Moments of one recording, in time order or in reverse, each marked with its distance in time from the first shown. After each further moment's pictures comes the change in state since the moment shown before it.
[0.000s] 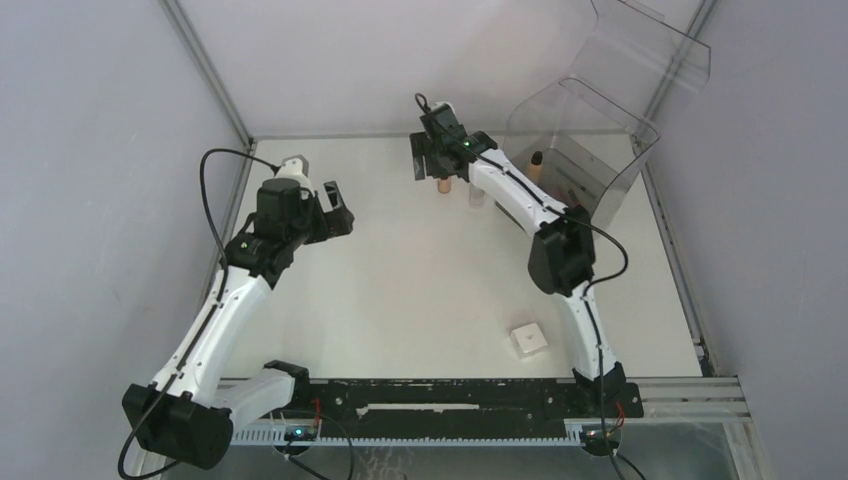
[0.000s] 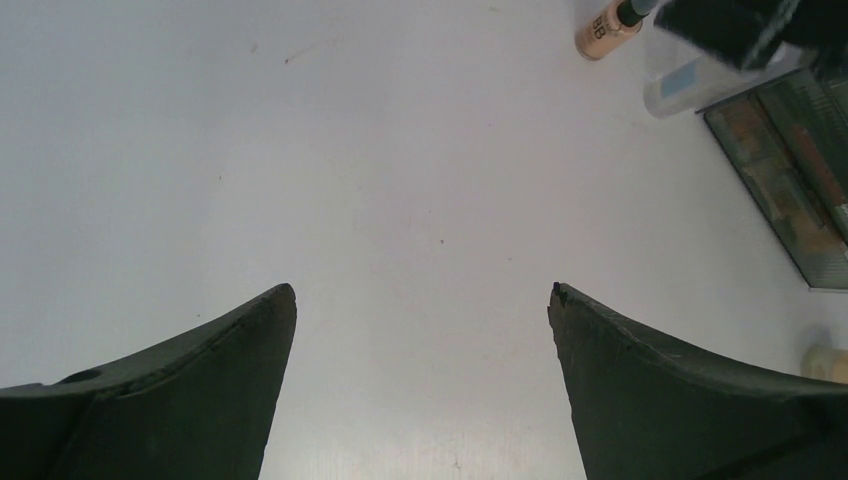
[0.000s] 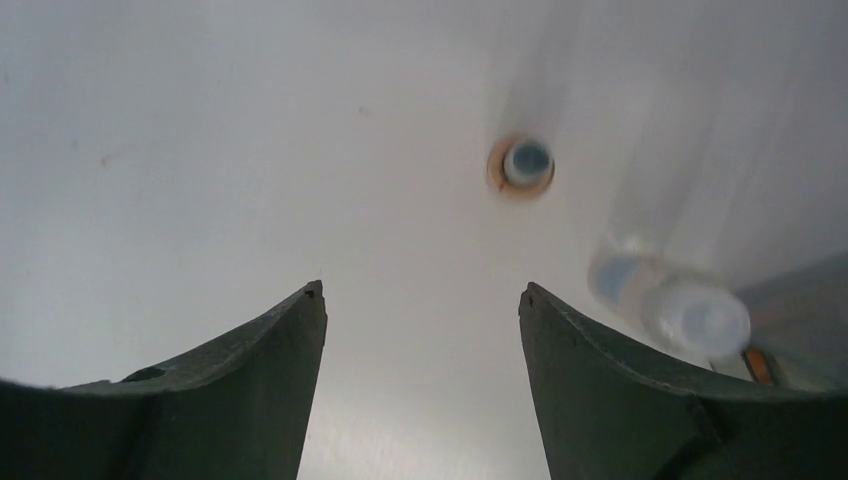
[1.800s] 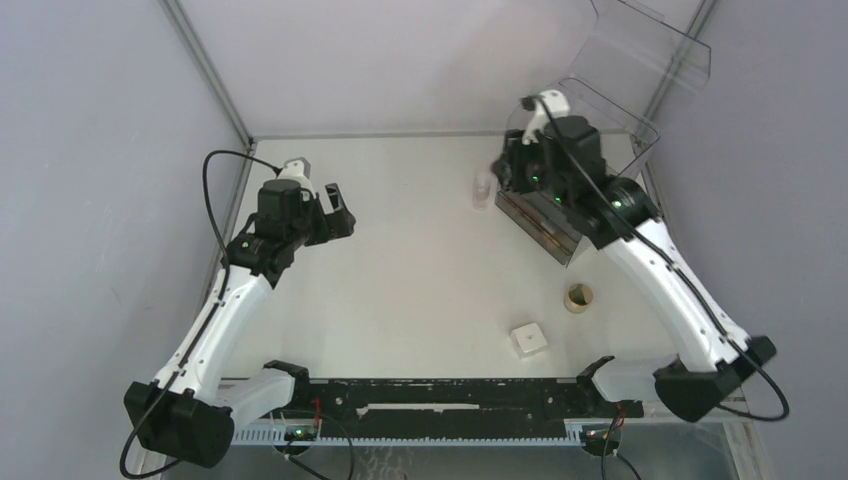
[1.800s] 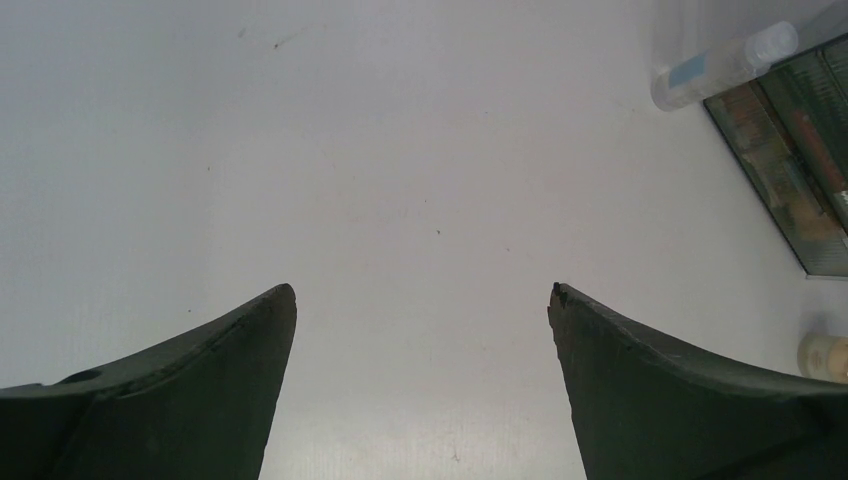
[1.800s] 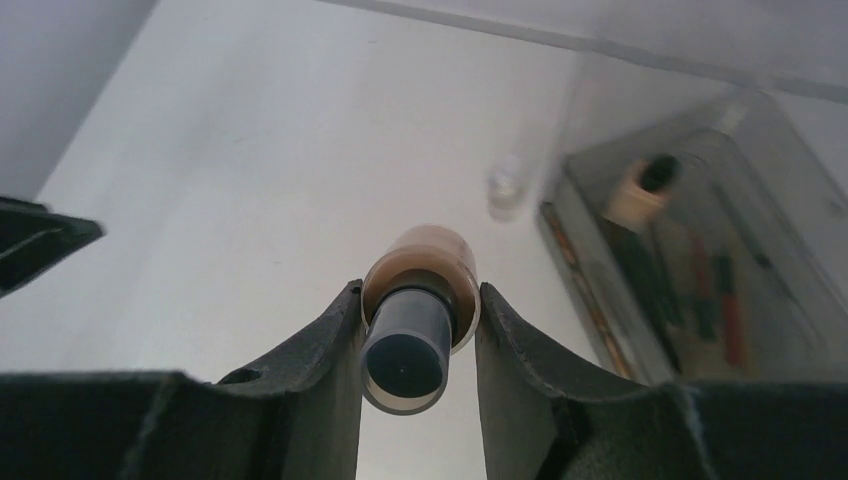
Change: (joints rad) left arm 0.014 -0.005 -0.020 -0.011 0.023 0.001; right arm -0.010 -0.837 -0.494 0.027 -0.046 -0.111
